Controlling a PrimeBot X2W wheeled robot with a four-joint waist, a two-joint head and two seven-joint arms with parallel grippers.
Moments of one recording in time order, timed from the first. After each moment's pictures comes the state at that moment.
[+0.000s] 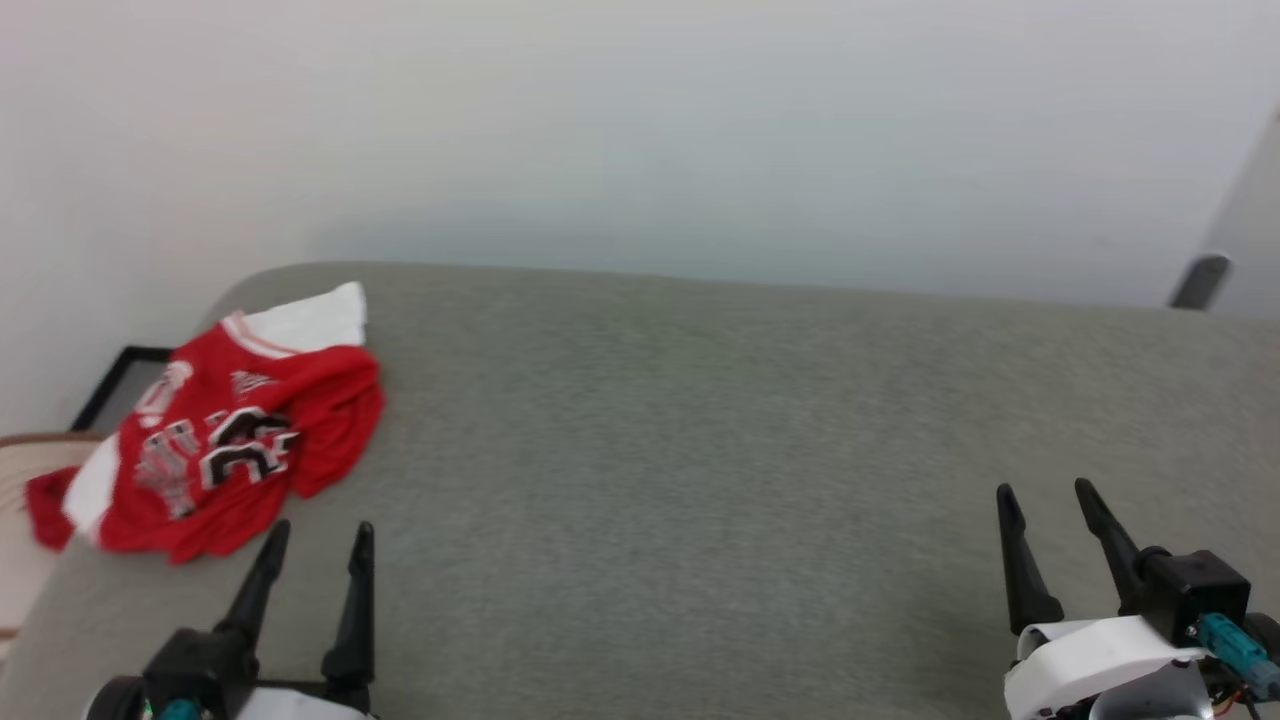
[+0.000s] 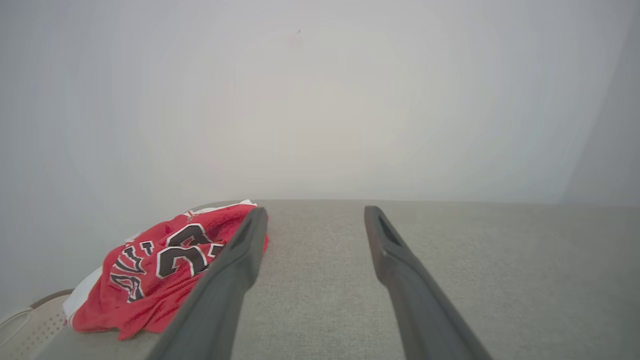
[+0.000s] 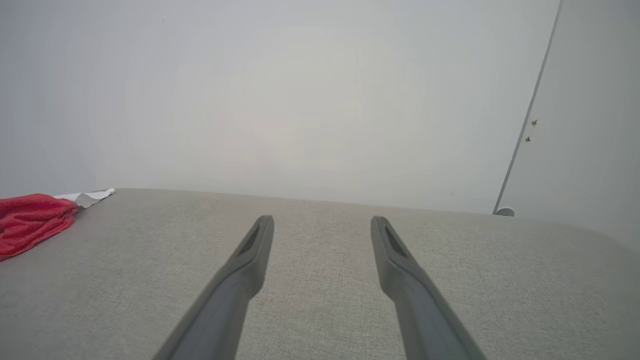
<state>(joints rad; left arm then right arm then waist) 0.05 0.20 0.02 0.07 -0.21 -0.09 -0.25 -0.08 -0.05 -0.03 0.19 0.10 0.13 -0.16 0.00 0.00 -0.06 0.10</state>
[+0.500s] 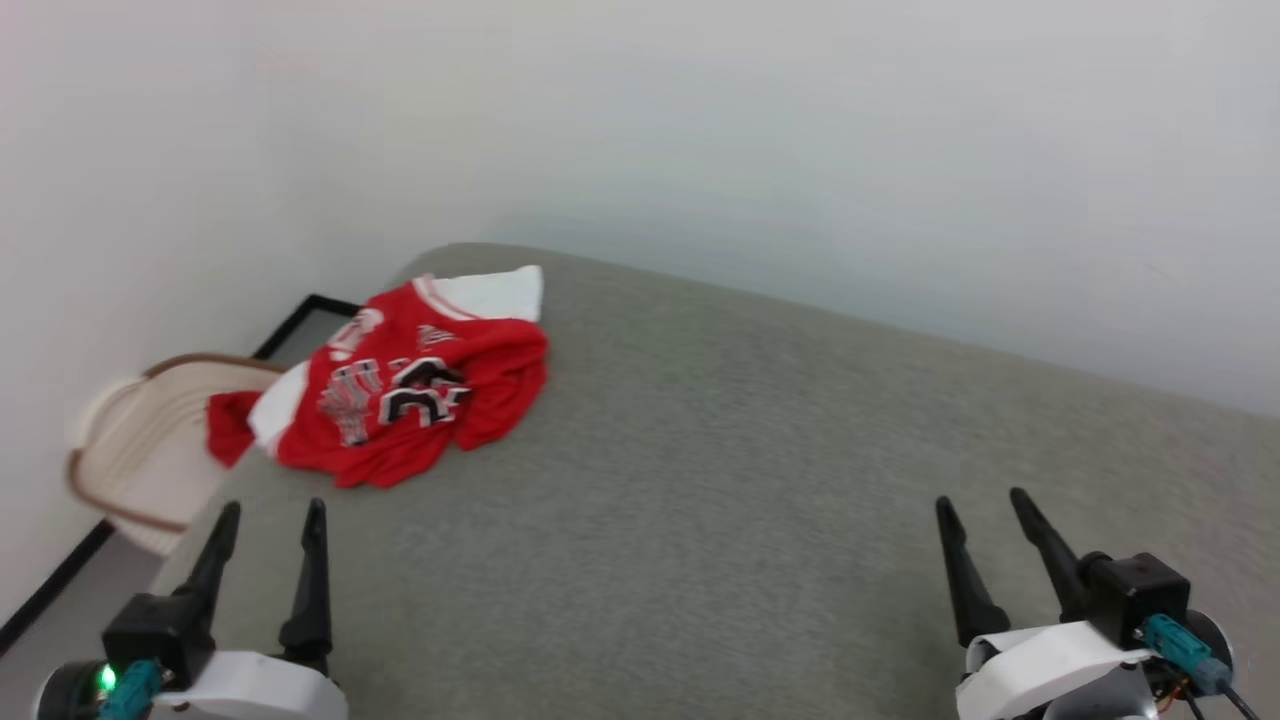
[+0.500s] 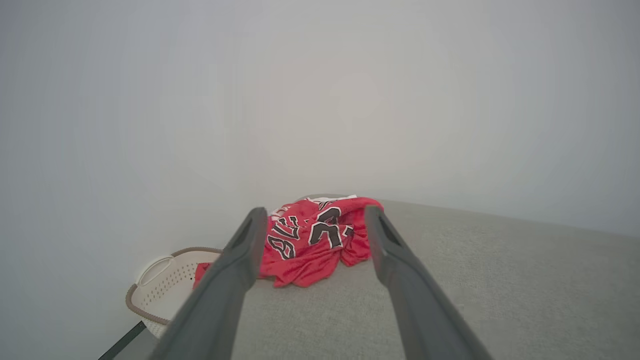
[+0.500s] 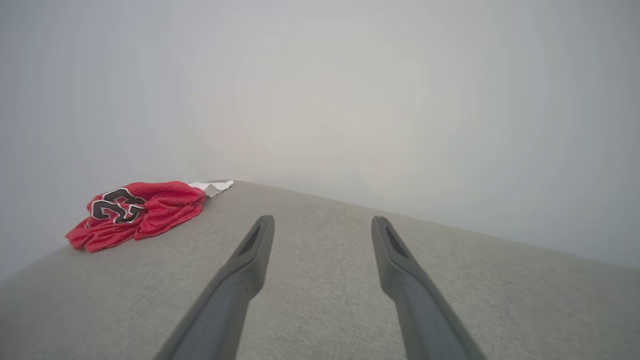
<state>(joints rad) -0.01 0.24 0.05 0.12 -0.23 -0.06 -0.20 -0.09 -0.05 0.06 0.23 0.16 0.13 -0.17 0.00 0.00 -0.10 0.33</state>
